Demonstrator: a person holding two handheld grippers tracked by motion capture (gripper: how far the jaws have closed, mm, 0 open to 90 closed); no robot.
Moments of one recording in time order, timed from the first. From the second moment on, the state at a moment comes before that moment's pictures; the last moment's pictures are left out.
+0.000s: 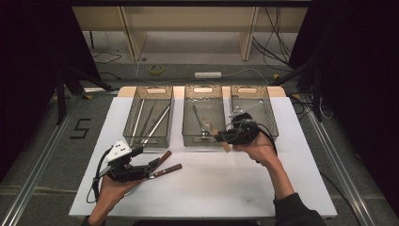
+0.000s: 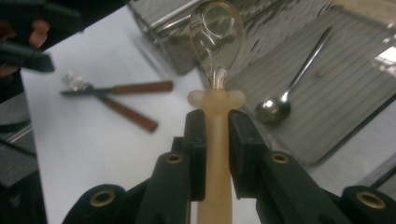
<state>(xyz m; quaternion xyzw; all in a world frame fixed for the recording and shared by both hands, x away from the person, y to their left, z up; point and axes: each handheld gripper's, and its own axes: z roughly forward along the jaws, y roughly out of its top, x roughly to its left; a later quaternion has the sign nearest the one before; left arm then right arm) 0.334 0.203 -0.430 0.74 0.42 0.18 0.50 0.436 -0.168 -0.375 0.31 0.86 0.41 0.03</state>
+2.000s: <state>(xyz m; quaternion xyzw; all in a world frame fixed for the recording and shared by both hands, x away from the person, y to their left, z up) 0.334 0.203 -0.430 0.74 0.42 0.18 0.50 0.528 -0.113 -0.387 0.43 0.82 0.35 0.12</state>
